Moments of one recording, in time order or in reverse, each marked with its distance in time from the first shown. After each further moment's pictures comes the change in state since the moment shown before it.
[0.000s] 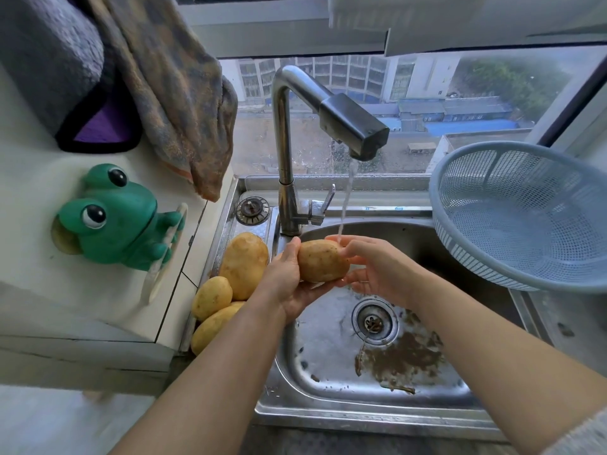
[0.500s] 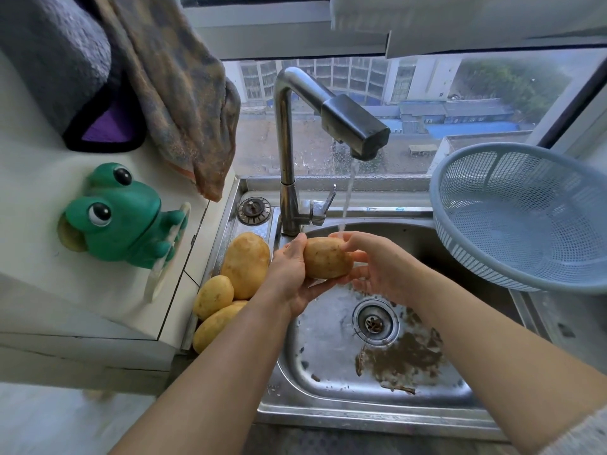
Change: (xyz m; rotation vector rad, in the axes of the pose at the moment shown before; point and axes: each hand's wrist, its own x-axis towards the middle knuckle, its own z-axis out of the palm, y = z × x) left_hand -0.010 0.001 0.009 0.103 -0.004 0.081; right_hand -0.001 -0.005 0.002 0.009 0.067 0.055
